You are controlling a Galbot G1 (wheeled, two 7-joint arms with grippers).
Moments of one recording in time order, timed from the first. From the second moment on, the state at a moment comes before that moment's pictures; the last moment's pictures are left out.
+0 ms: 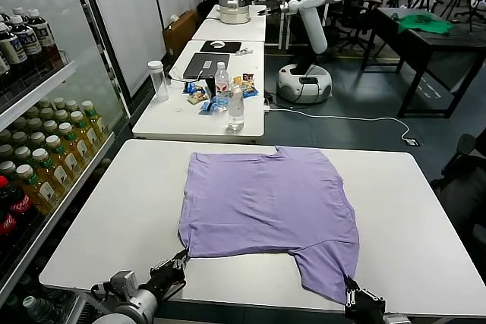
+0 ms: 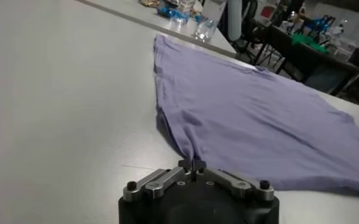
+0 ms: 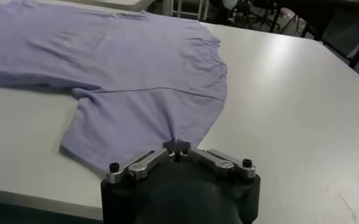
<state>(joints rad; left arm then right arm) 1.52 -1.21 -0.46 -2.11 -0.75 0.54 -0.17 -1.82 1.22 0.62 2.24 0.28 -0.46 0.04</state>
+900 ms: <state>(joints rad) 1.38 -1.17 -0.47 -2.10 -0.95 0.46 -0.16 -1.53 1.09 0.69 2.19 0.49 -0.44 0.08</state>
